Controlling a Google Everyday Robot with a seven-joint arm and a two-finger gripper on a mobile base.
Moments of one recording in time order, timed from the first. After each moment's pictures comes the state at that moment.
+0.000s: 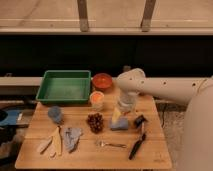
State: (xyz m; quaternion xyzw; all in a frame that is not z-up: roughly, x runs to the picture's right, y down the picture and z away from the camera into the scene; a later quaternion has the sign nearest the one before) arm 0.114 0.161 0.783 -0.37 0.19 0.48 0.77
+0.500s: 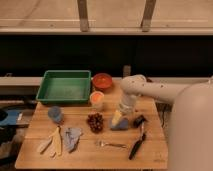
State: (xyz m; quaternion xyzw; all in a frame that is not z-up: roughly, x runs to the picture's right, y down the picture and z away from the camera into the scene) arm 0.113 0.184 0.839 -0.42 0.17 0.49 0.75
